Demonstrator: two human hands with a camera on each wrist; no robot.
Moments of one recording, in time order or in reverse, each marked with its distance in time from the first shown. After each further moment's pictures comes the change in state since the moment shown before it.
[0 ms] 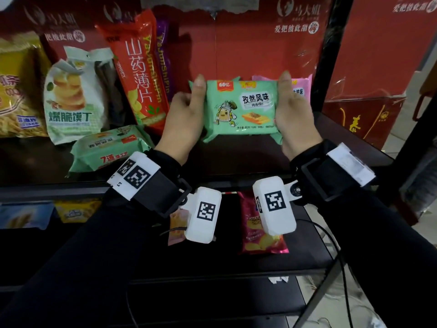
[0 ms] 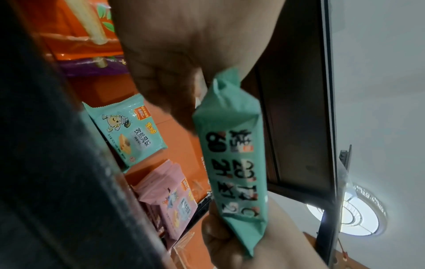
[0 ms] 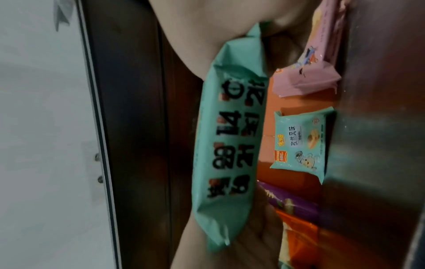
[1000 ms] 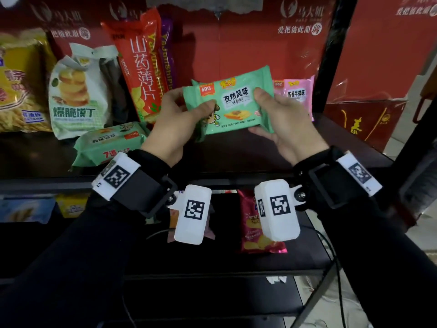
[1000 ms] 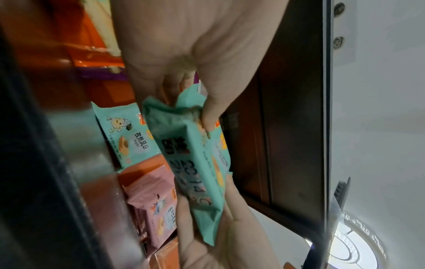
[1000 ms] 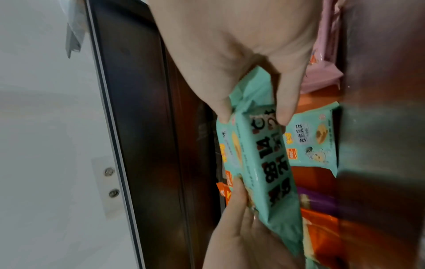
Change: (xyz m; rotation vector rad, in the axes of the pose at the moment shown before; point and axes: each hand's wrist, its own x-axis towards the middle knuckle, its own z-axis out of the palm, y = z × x) left_hand -0.010 -0.001 -0.010 -0.275 0.058 -0.162; right_hand -0.013 0.000 -0.002 0.095 -0.224 0.086
